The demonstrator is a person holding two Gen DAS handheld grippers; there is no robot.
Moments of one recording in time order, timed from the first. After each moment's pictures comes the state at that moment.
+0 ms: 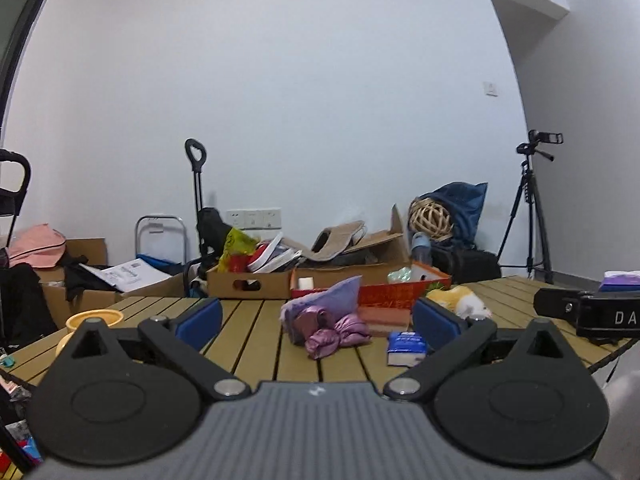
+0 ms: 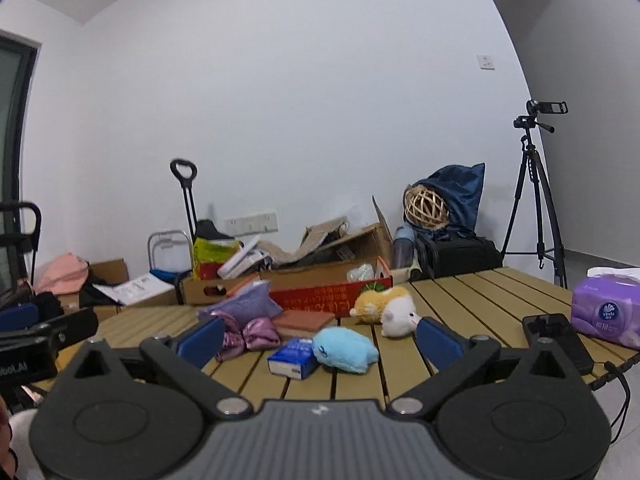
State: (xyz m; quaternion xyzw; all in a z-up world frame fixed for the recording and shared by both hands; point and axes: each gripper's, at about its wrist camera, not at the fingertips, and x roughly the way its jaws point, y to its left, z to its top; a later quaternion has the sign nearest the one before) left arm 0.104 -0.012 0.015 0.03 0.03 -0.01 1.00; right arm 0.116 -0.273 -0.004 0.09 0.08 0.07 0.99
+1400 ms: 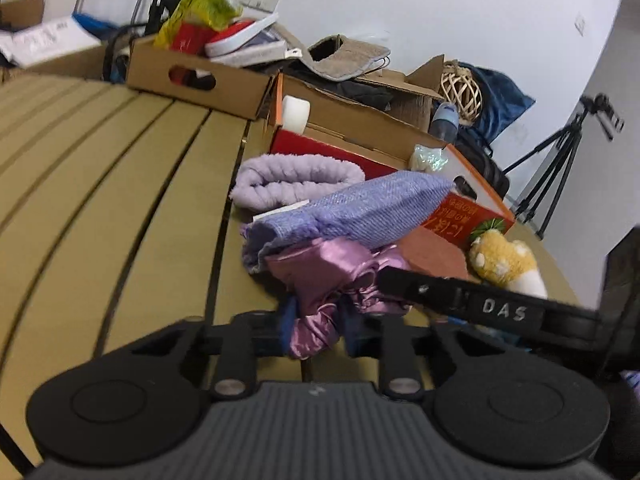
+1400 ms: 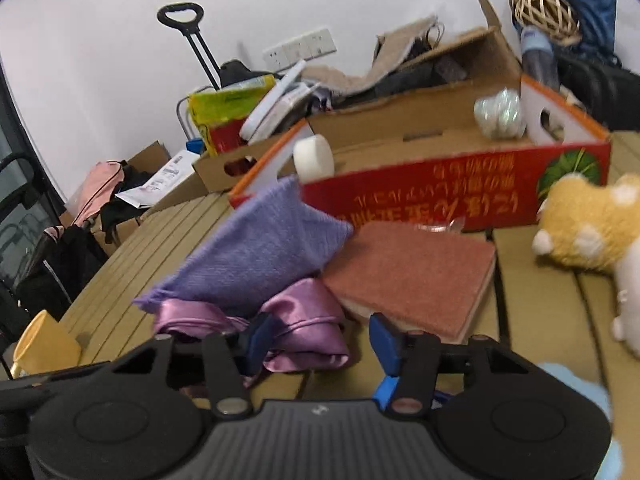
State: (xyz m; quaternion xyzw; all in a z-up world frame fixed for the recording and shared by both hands) left arm 0.430 0.058 -0.040 -0.17 0.35 -0.11 0.92; right arm 0.477 -0.189 -0.053 0.15 0.34 0.24 0.90
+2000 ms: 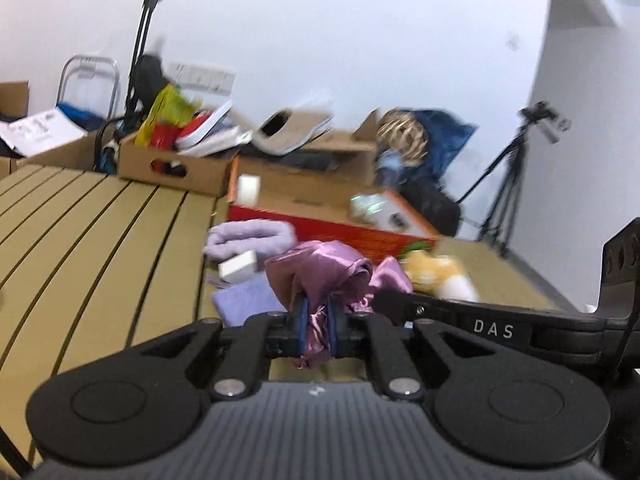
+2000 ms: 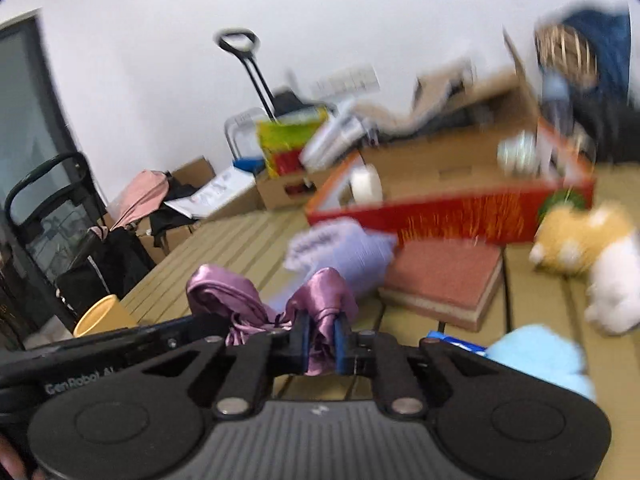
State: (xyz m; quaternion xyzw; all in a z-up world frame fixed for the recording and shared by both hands) left arm 0.304 0.024 0.027 -0.10 0.23 -0.13 0.96; right arm 0.349 -0.206 0.012 0.11 0.25 0.26 0.92
